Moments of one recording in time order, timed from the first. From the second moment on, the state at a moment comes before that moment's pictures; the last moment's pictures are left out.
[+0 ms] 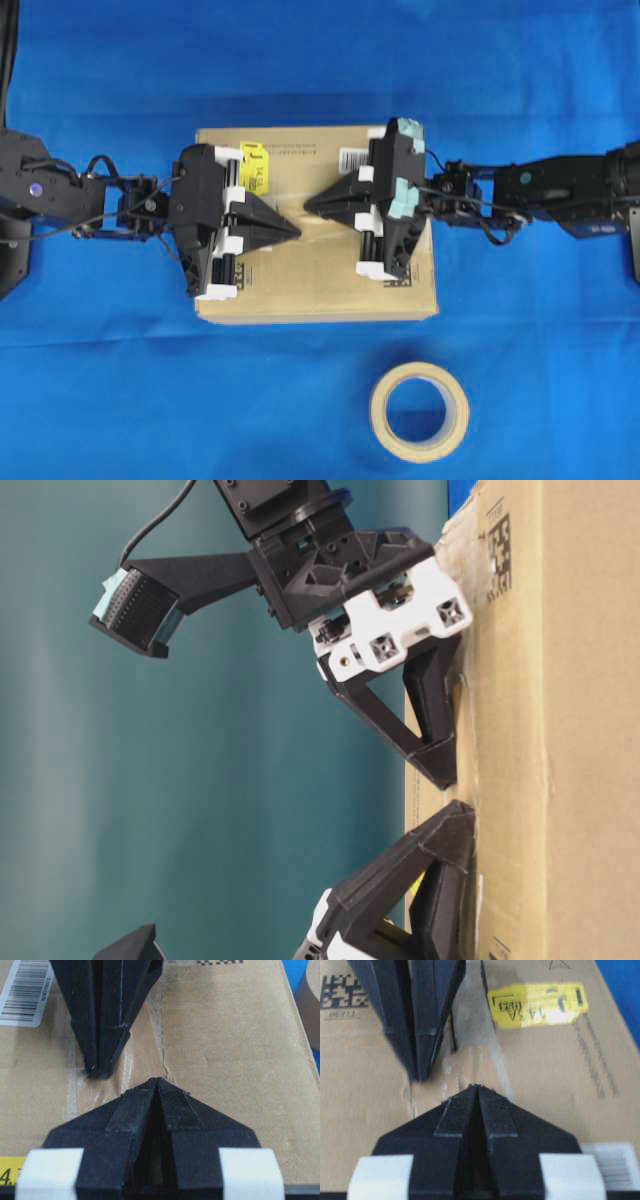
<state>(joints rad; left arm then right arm) -0.02 -0.07 0.90 -0.04 -0.32 0.06 -0.02 0.09 0.70 0.23 -0.30 0.01</state>
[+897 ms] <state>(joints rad) 0.00 -0.18 0.97 -0.04 -0.31 0.03 0.03 -0.05 0.84 0.30 -0.30 -0.01</state>
